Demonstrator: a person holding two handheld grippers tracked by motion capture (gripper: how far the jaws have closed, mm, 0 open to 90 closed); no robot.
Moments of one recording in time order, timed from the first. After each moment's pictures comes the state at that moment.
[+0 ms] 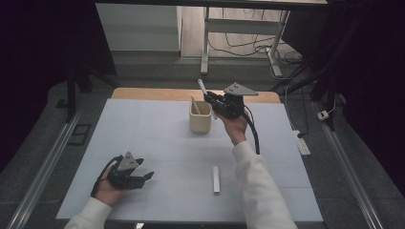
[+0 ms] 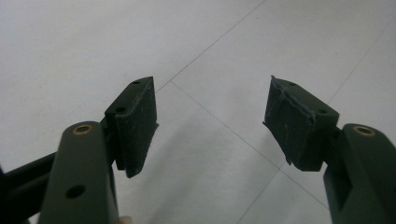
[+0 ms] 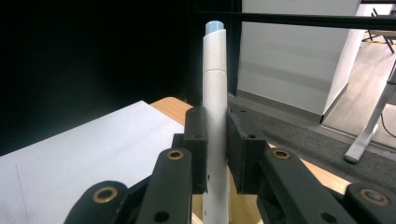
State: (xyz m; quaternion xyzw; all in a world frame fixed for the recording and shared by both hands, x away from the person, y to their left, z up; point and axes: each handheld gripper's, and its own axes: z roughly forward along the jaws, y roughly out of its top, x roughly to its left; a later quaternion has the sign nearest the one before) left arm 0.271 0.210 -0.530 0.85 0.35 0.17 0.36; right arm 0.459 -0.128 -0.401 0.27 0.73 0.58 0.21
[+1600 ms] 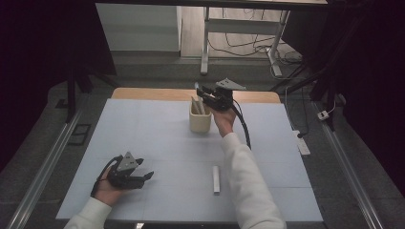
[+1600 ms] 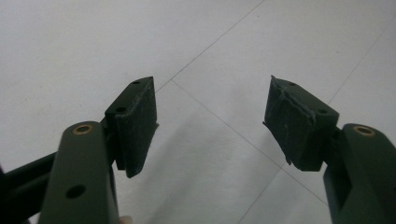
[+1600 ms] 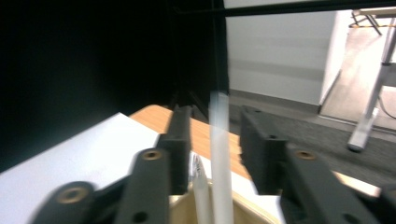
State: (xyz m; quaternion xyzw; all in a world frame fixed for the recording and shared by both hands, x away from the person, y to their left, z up) left arm 0.271 0.211 -0.531 0.85 0.35 0.17 0.36; right arm 0.511 -0.102 -0.433 0.33 0.71 0.59 0.20
